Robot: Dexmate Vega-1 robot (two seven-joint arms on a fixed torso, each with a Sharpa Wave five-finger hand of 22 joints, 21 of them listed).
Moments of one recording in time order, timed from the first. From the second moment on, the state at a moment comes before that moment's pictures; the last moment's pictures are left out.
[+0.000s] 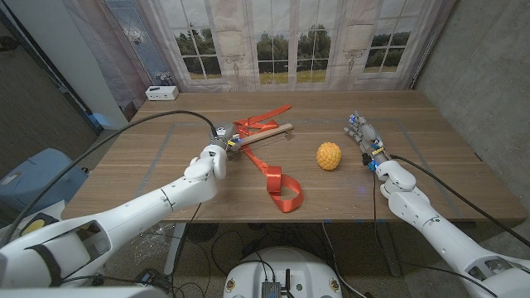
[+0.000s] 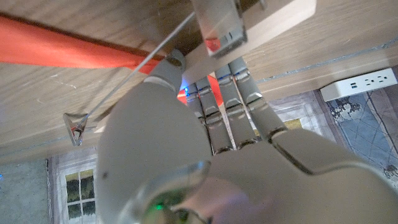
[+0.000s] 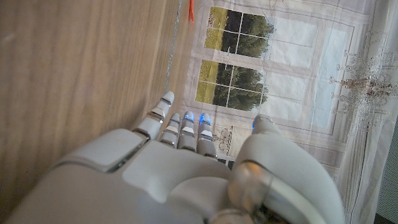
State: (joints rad) left arm 0.65 0.70 0.88 -1.73 0.53 0.71 0.21; left_hand 1.26 0.04 0.41 -0.17 0.17 0.91 0.06 0.31 0.19 0.88 -0.01 0.44 0.36 0.88 0.02 0.64 0.29 0.70 -0.06 0.73 0.20; right arm -0.88 -0.49 -0.33 -1.21 0.70 0.37 0.07; right_hand 0.50 0.15 0.12 0.04 0.20 0.23 0.08 0.19 0.17 0.19 0.11 0.19 0.18 0.07 0.07 0.19 0.18 0.29 0.01 0.19 0.17
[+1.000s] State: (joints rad) left arm 0.85 0.77 0.69 -1.89 0.68 0.52 0.51; left_hand 1.28 0.02 0.40 -0.17 0.17 0.98 0.06 0.32 0.19 0.90 -0.03 0.45 0.49 0.90 0.02 0.66 0.54 0.65 -0.06 0.78 0.20; right arm -1.01 -0.57 -0.34 -1.44 0.56 0.35 -0.11; right_hand 0.55 0.13 0.16 -0.02 0.20 0.26 0.05 0.19 0.17 0.21 0.11 0.20 0.18 0.12 0.07 0.19 0.18 0.30 0.03 0.19 0.17
